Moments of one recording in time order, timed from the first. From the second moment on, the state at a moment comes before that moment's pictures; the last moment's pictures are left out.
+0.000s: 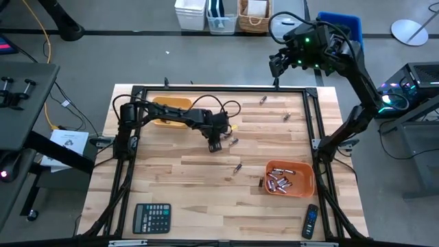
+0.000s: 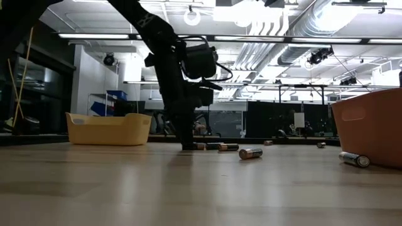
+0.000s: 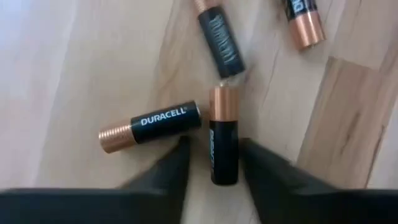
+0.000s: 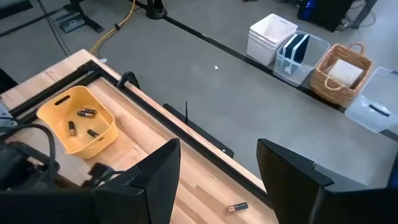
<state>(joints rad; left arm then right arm) 0.21 2.06 1.30 -0.58 0.02 -0.05 -0.51 1.59 2.31 -1.35 0.28 0.20</state>
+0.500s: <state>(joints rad) 0.30 1.55 1.29 -0.74 0.02 0.03 -0.51 1.59 2.31 -1.34 0.28 0.10</state>
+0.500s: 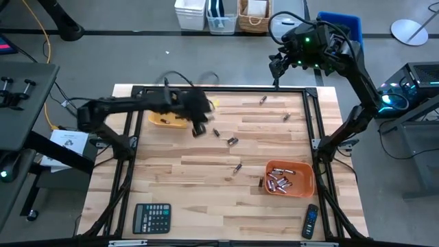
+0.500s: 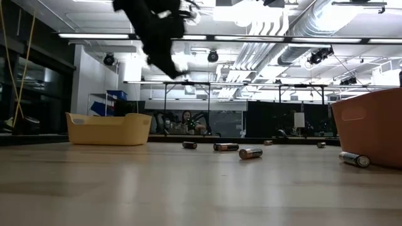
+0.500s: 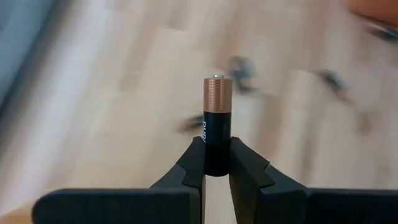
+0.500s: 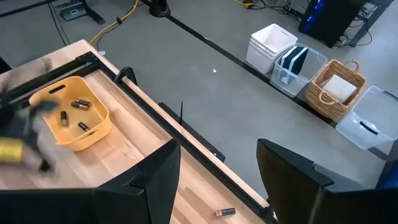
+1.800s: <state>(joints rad) 0.28 2.08 1.52 -0.68 0.03 0.83 -0.51 1.59 2.31 -1.35 0.25 0.10</state>
